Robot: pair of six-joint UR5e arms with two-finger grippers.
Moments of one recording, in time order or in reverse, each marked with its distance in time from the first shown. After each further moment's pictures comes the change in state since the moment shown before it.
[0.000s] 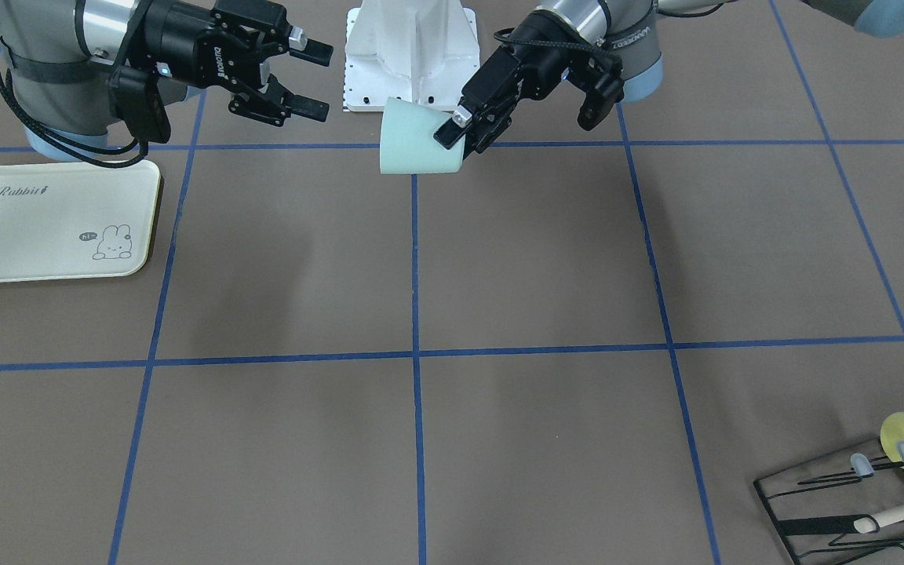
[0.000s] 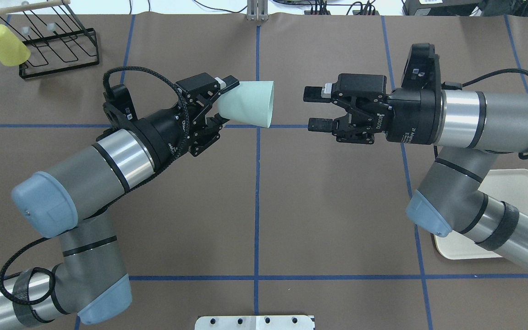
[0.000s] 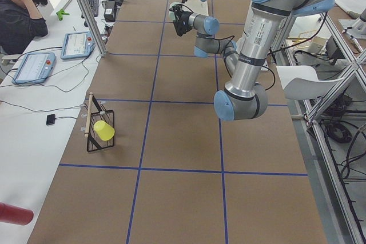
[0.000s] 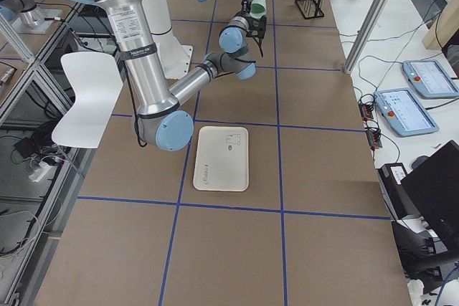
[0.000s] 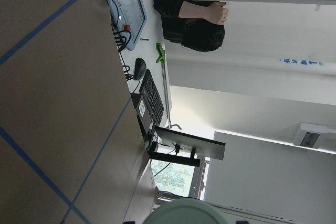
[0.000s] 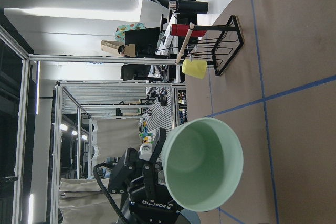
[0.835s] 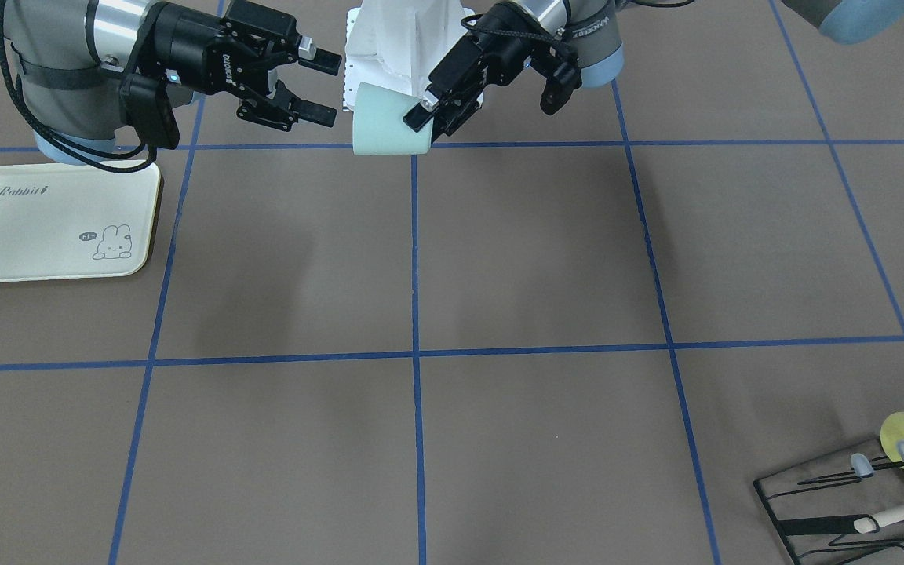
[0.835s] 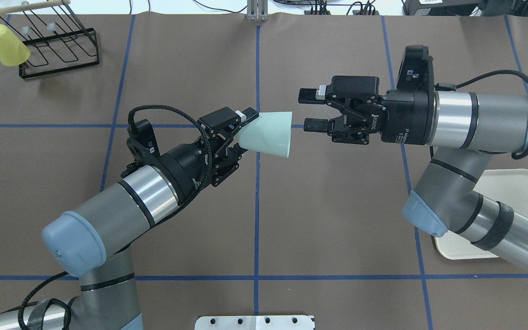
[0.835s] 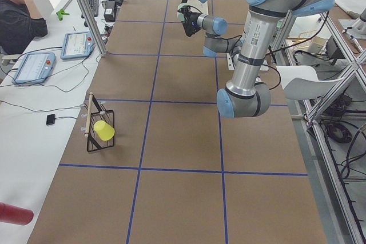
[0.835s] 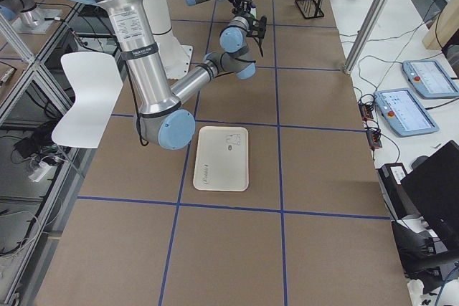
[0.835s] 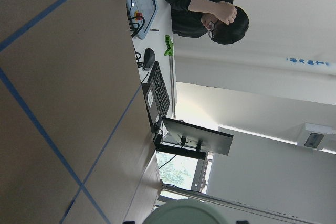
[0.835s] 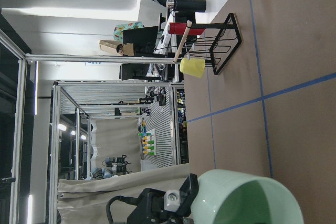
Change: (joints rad) left arm 0.118 -0.021 0.008 0.005 0.104 0.005; right arm -0.006 0.010 -0.017 -0.001 -0.005 -0.002
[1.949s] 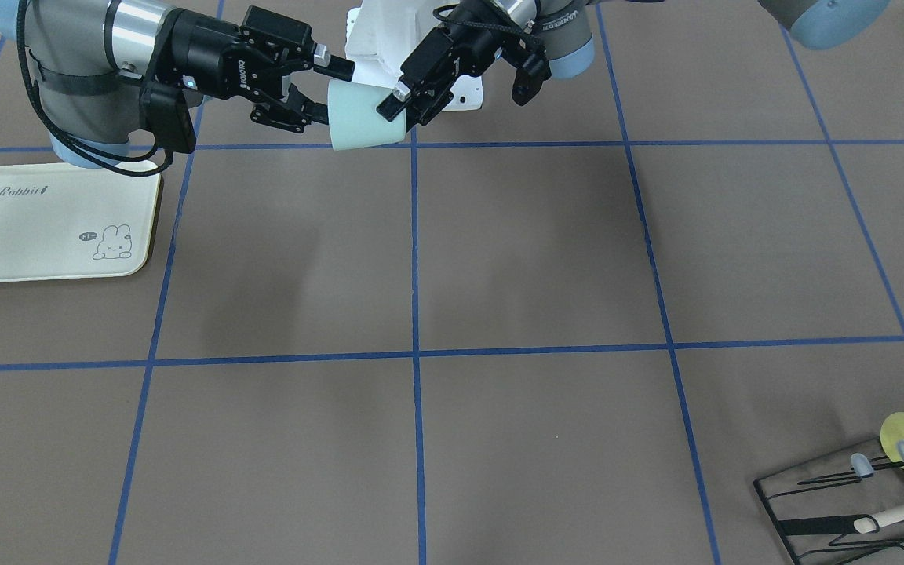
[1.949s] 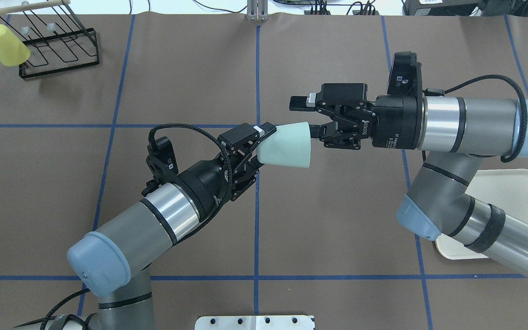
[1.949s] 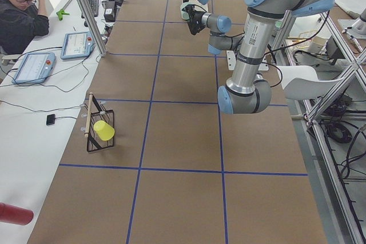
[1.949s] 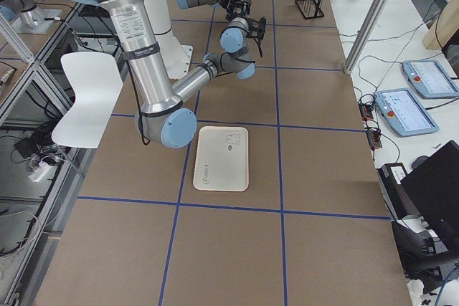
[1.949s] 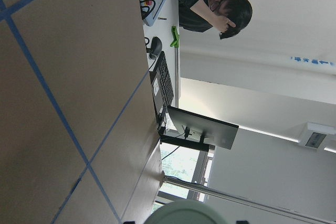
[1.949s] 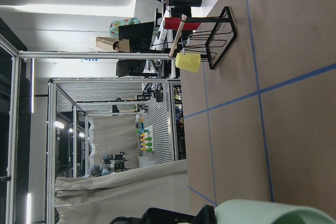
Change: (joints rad) left arm 0.059 -0.046 0.029 0.006 0.062 0.005; right arm -0.022 0.014 -0.017 0.000 0.000 0.000
